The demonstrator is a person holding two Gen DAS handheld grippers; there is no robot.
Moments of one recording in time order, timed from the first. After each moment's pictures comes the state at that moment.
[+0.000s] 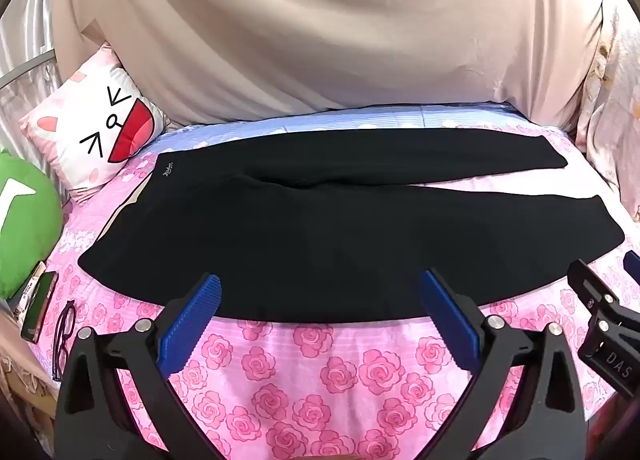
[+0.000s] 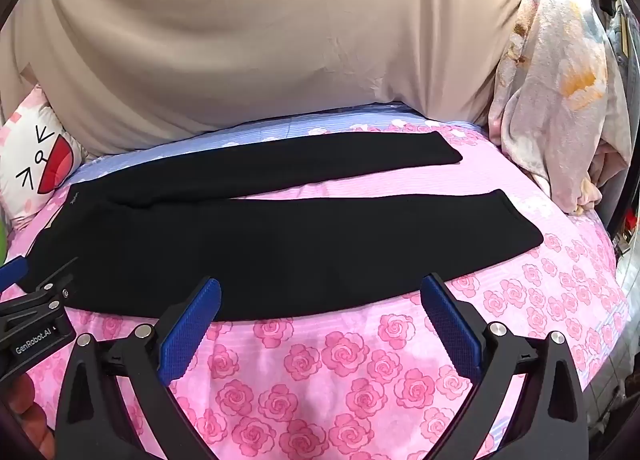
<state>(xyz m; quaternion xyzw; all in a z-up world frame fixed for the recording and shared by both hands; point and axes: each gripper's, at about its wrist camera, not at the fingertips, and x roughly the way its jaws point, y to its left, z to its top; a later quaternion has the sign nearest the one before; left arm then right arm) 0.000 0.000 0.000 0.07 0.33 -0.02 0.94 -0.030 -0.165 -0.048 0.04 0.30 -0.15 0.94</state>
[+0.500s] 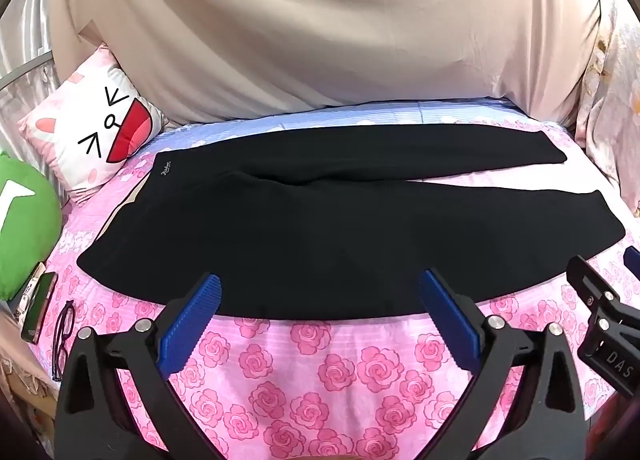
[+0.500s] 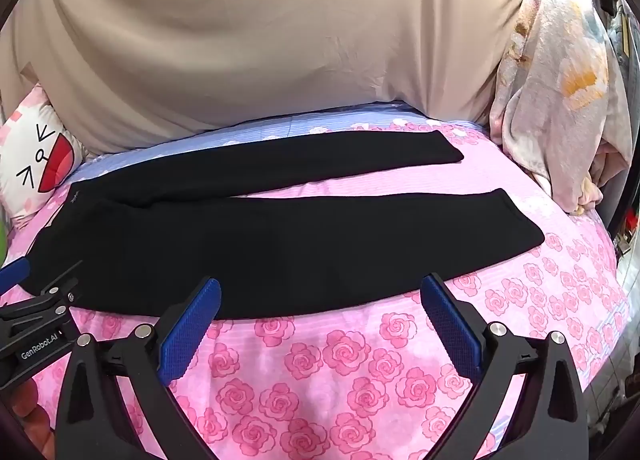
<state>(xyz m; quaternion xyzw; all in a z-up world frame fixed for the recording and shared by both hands) -0.001 -0.006 -0.004 0.07 0.34 -0.02 0.94 -0.031 -0.168 -0.050 0.04 0.30 -0.15 0.94</state>
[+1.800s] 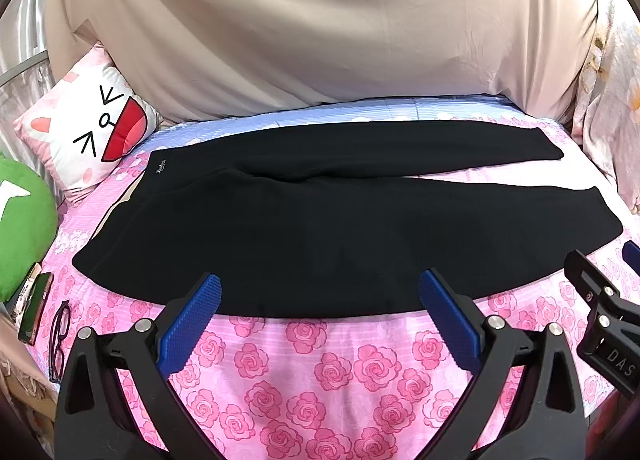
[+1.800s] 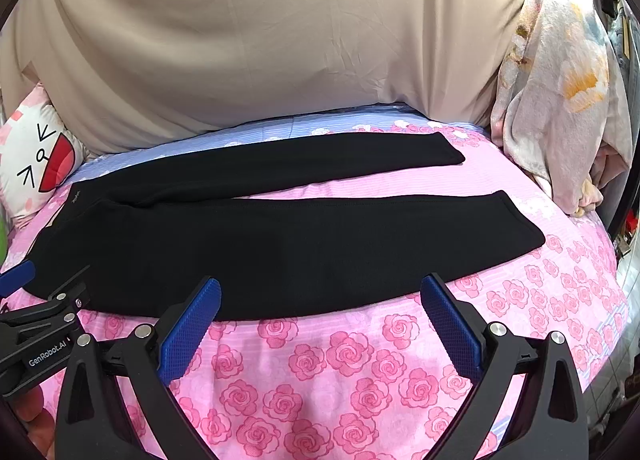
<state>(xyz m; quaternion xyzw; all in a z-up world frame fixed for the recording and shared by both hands) 0.000 -0.008 -0.007 0.07 0.34 -0.03 0.94 -0.030 -0.165 -0.048 0.04 0.30 -0.15 0.94</state>
